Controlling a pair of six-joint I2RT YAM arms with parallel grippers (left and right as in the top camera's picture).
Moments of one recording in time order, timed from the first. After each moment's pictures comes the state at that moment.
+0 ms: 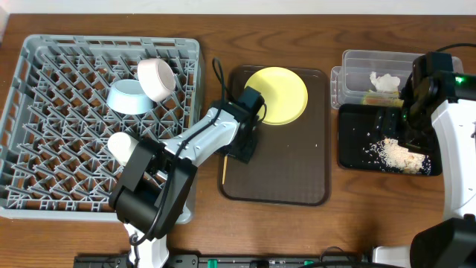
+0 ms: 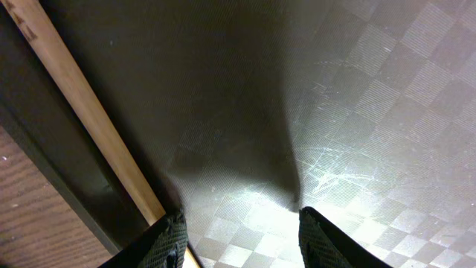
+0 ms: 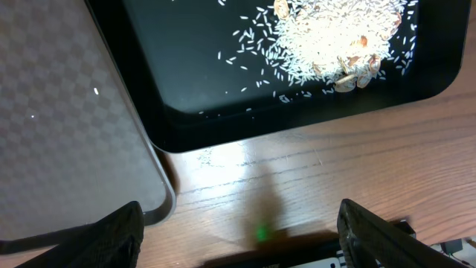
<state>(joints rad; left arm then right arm) -0.57 1.95 1.27 -0.84 0.06 -0.18 -0.13 1.58 1.46 -1.42 0.02 0.22</state>
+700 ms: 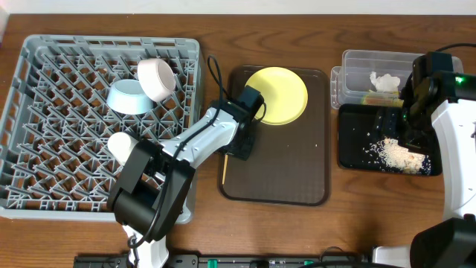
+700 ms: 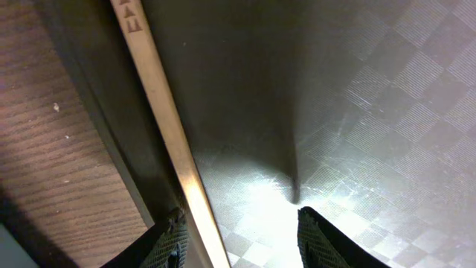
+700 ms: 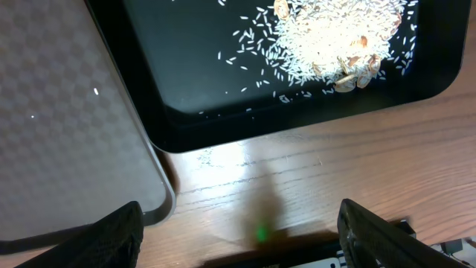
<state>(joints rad) -0.57 1.94 1.27 -0.84 -0.02 -0.27 -0.13 1.58 1.46 -1.42 0.02 0.22</state>
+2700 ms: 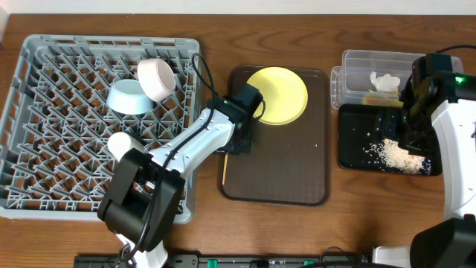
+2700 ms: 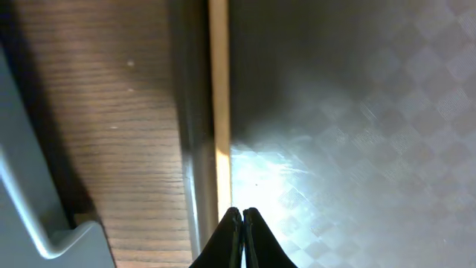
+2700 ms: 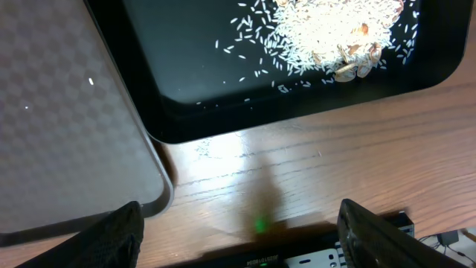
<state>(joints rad) -0.57 1.87 1.27 -0.89 -0.06 -0.50 -0.13 1.58 1.46 -1.45 0.02 0.22</state>
